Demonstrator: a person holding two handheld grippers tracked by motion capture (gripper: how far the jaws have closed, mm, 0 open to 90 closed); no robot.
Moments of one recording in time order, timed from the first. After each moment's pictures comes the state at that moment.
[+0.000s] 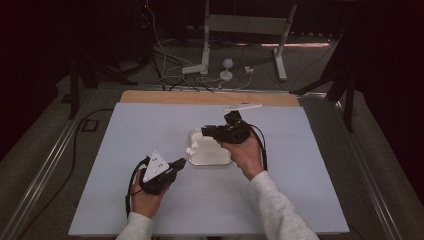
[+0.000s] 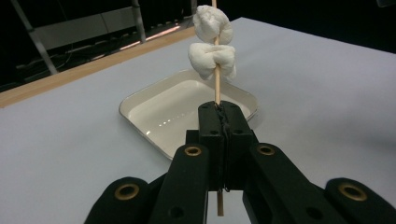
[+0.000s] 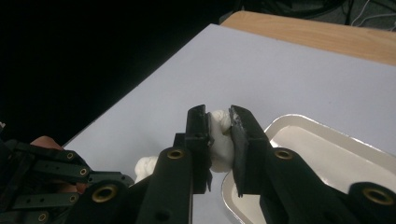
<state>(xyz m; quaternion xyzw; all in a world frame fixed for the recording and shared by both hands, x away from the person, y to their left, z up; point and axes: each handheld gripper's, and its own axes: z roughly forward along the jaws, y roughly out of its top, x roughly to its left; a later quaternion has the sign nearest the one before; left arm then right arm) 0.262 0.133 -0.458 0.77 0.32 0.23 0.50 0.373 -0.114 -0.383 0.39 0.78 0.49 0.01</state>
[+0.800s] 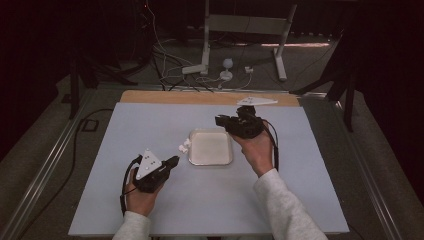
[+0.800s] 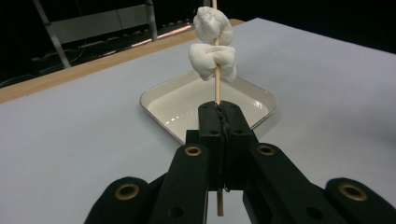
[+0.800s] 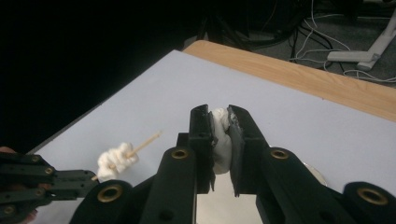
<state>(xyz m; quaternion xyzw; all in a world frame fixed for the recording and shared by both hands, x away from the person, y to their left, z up) 0.266 0.150 -0.460 0.76 0.35 0.23 0.50 0.369 -0.138 -0.359 0.40 0.76 0.49 0.10</state>
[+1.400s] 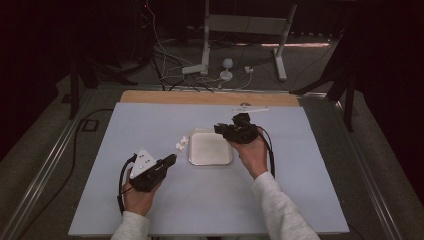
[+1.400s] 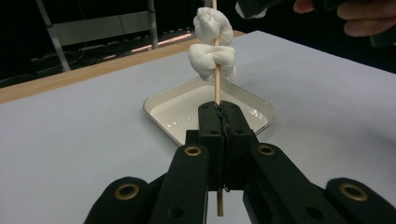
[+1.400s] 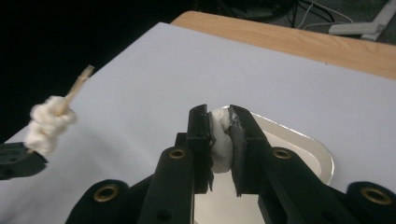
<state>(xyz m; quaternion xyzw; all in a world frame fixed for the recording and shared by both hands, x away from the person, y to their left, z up) 0.266 0.158 -0.457 0.75 0.36 0.23 0.52 0.384 -0.137 -0.405 0.42 0.77 0.46 0.09</state>
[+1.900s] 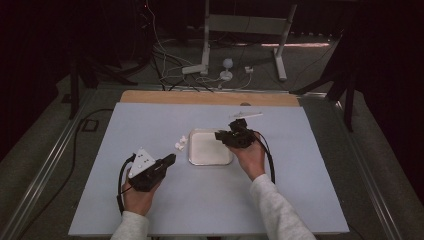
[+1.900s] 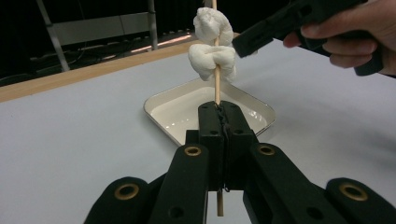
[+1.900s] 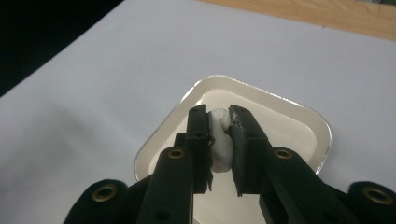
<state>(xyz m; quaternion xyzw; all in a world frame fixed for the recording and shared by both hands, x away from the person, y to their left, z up) 0.267 0.159 -0.457 0.74 0.36 0.22 0.52 0.391 -0.135 -0.437 0.44 0.79 0.42 0.08</state>
